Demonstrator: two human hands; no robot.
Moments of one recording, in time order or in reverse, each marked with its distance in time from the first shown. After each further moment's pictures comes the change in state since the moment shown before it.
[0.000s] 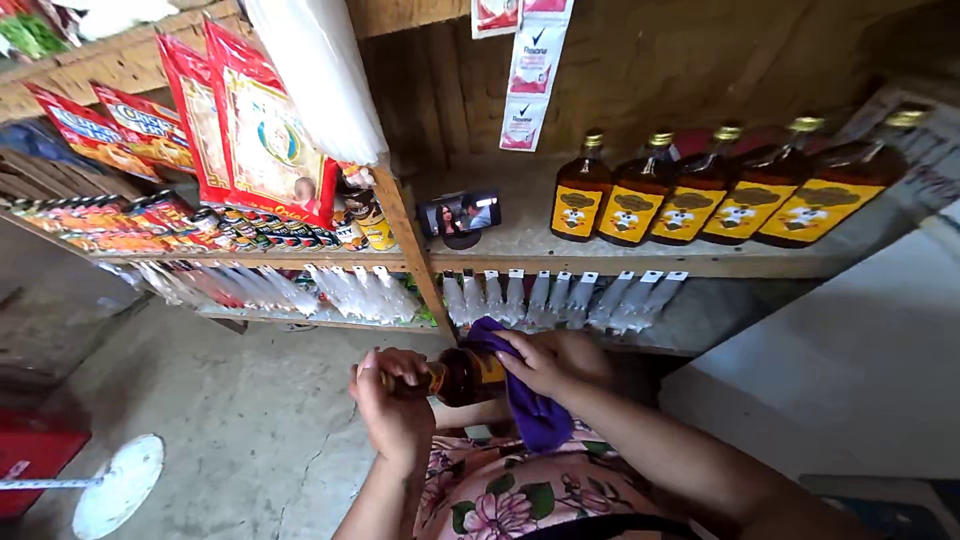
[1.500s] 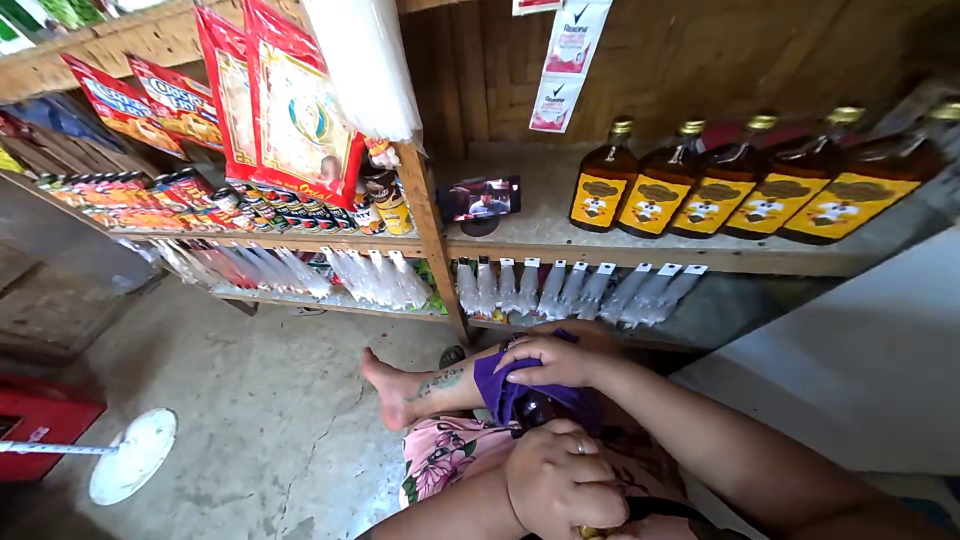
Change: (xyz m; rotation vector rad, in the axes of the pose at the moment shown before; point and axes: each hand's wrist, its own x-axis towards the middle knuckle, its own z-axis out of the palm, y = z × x) left_hand -0.102 -0.025 0.034 0.353 -1.083 0.754; right_hand 0.015 -0.072 -0.037 0.156 -0.576 0.031
